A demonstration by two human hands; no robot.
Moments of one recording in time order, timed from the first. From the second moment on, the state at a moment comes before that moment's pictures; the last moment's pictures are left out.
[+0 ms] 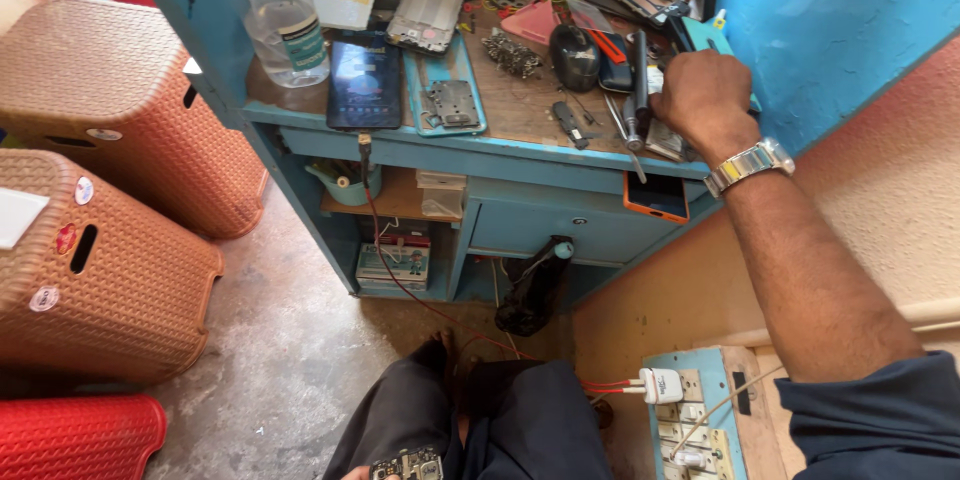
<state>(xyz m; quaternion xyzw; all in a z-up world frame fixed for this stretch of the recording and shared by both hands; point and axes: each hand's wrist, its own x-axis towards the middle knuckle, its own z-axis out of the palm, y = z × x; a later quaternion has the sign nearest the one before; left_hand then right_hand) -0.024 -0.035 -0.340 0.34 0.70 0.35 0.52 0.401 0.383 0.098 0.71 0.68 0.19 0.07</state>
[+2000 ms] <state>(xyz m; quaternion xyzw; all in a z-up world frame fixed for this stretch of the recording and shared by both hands) -0.011 -0.081 -0.091 0.54 0.71 0.31 0.32 0.261 -0.053 -0.090 0.57 0.40 -0.61 -0.39</state>
